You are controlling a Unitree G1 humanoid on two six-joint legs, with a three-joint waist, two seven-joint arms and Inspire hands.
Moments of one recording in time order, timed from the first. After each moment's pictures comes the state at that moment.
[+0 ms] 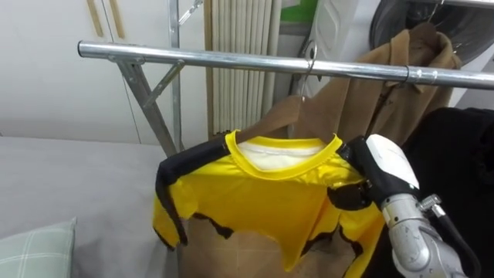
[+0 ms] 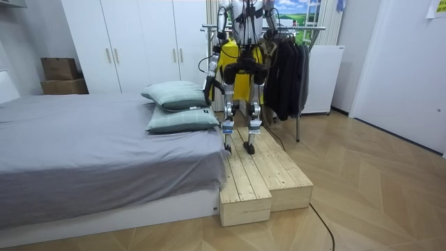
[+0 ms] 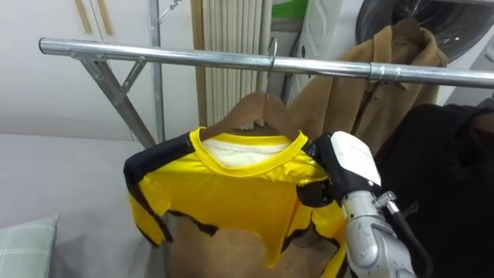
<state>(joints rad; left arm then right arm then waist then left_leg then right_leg) 0.17 0.24 0.08 1.23 0.36 0.27 0.03 -0.26 -0.40 0.20 0.29 -0.55 0.08 -0.16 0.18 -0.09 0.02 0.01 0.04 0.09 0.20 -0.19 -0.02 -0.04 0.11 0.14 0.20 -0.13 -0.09</state>
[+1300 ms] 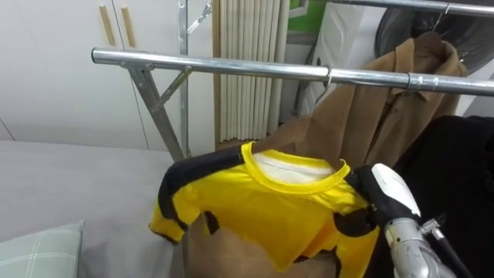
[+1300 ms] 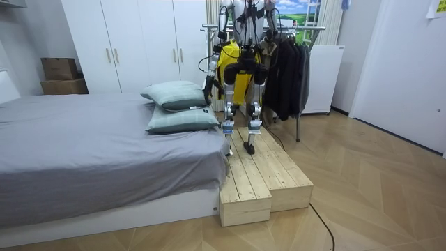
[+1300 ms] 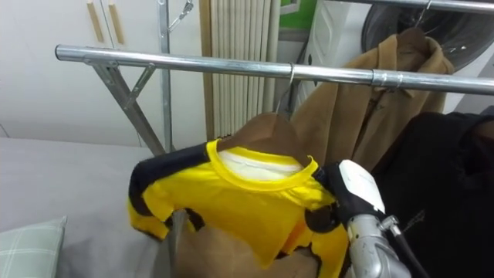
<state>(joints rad) 0.17 0.25 0.07 1.22 0.36 0.27 0.03 -0.27 -0.38 0.21 0.57 -0.47 0.00 -0.21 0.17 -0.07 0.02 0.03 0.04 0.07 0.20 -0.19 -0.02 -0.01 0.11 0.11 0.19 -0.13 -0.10</state>
